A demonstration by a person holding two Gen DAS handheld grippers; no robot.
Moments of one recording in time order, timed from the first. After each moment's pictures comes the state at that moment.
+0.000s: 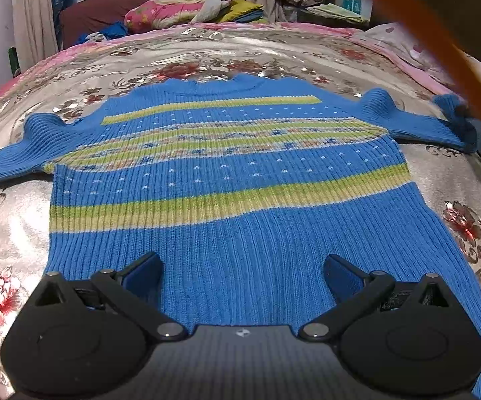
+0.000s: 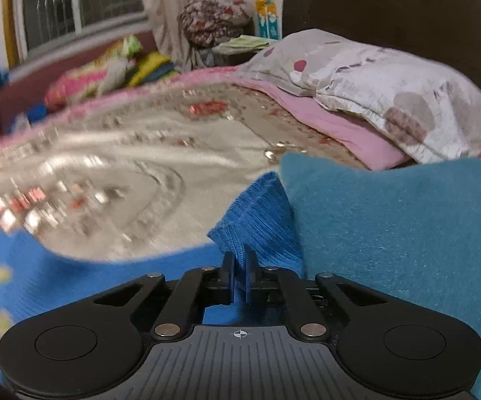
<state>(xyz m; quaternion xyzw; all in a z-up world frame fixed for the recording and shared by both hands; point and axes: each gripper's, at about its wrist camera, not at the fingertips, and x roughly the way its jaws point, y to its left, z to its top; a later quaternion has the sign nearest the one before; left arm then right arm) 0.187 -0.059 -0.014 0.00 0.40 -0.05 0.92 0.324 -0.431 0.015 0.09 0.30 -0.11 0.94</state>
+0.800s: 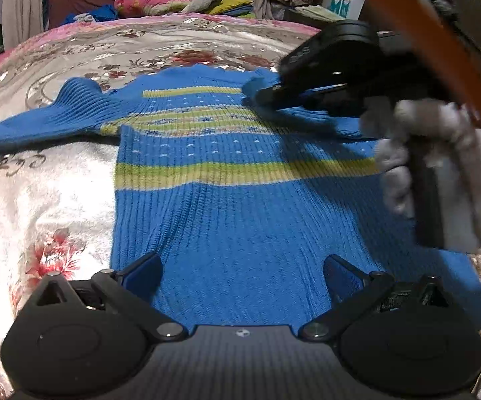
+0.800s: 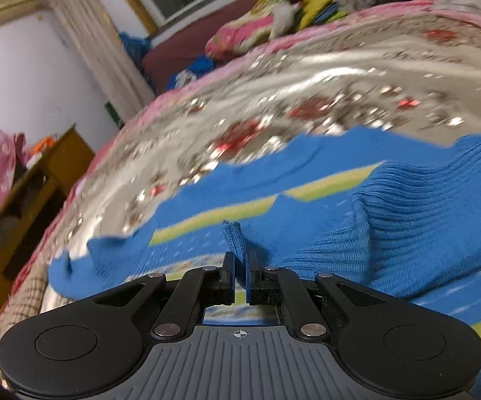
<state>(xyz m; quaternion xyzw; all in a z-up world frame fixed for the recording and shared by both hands) 0.153 0.028 -0.007 -0.05 0.41 -0.11 0.90 0.313 -0.159 0.013 0.17 0.37 0.18 0.89</state>
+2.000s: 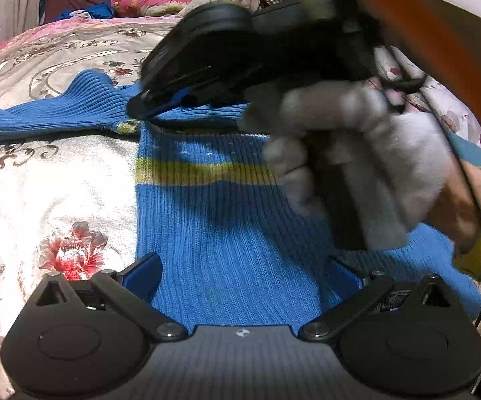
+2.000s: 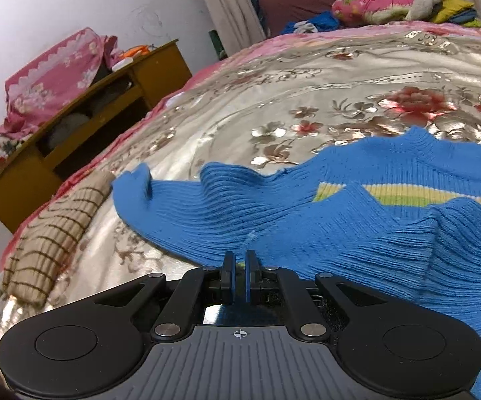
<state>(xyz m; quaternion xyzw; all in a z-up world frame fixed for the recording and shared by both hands) 0.145 0.054 -0.007 -0.07 0.40 -0.14 0.90 0.316 -0.018 0.001 0.06 0.38 0.36 0.85</state>
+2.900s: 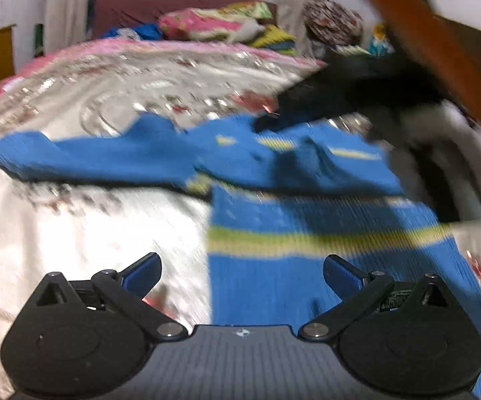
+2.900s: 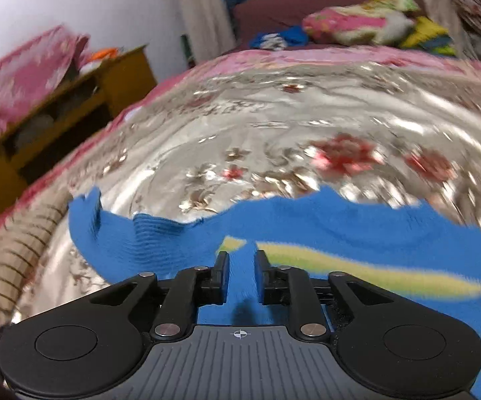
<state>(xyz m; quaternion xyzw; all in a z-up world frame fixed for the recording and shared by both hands) 0.181 0.088 0.003 -0.08 0.37 -0.06 0.92 0.360 -0.060 0.051 -0.02 0.38 0.31 0.87</state>
